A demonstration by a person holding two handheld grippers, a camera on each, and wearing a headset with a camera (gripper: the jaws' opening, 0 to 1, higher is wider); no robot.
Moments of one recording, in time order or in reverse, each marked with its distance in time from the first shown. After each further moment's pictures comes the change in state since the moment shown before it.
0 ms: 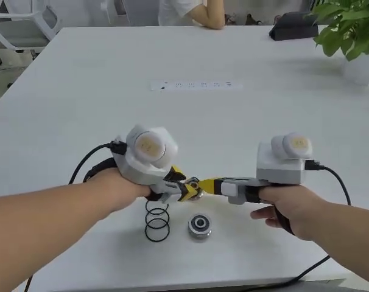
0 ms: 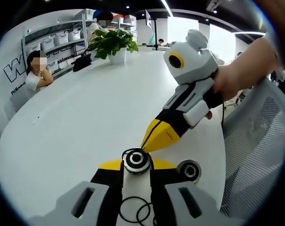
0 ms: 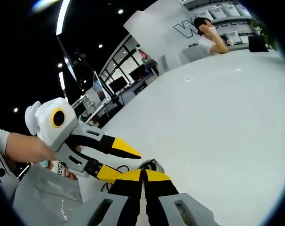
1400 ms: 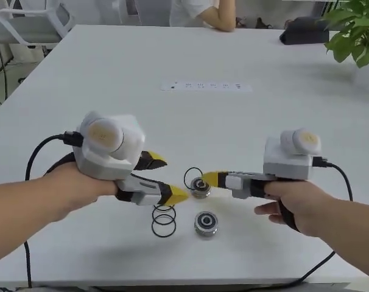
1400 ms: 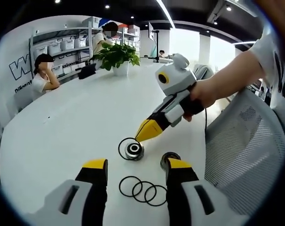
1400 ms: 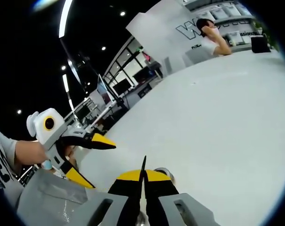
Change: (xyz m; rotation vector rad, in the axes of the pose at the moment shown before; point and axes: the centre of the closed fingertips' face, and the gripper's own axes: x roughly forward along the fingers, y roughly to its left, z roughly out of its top) left arm -0.070 -0.003 -0.001 -0.049 -0.103 -0.001; right arm 0.003 0.016 0.014 0.005 -0.021 0.041
